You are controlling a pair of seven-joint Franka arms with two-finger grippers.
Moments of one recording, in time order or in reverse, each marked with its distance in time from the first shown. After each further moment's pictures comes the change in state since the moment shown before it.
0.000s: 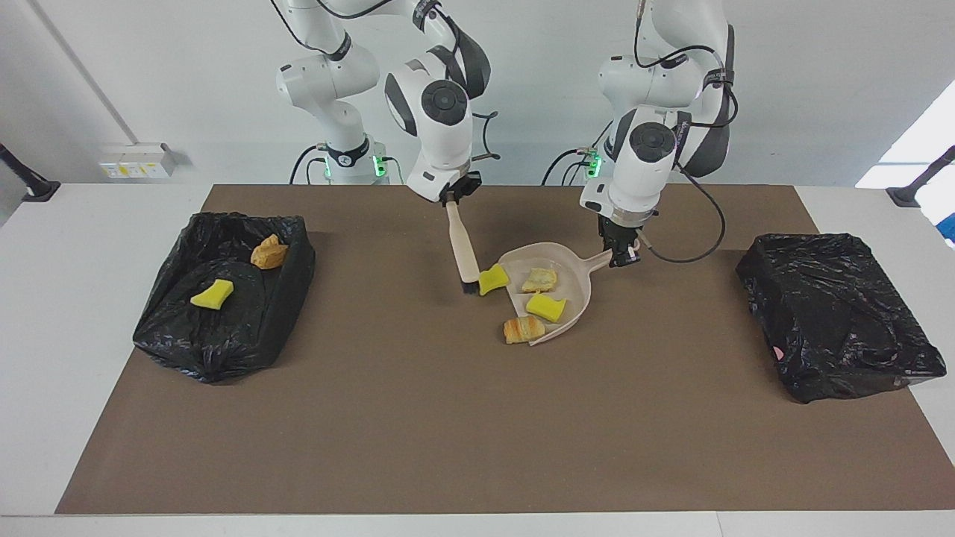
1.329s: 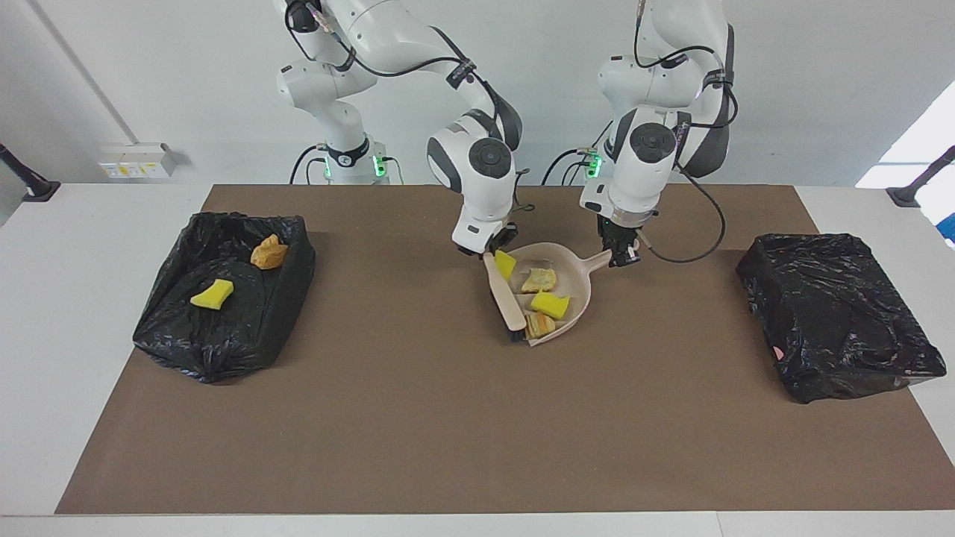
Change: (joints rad) left arm 0.000 0.001 0.000 -0.001 -0.007 0.000 -0.010; right arm 0.109 0.317 0.013 0.198 -0.012 0.271 0.078
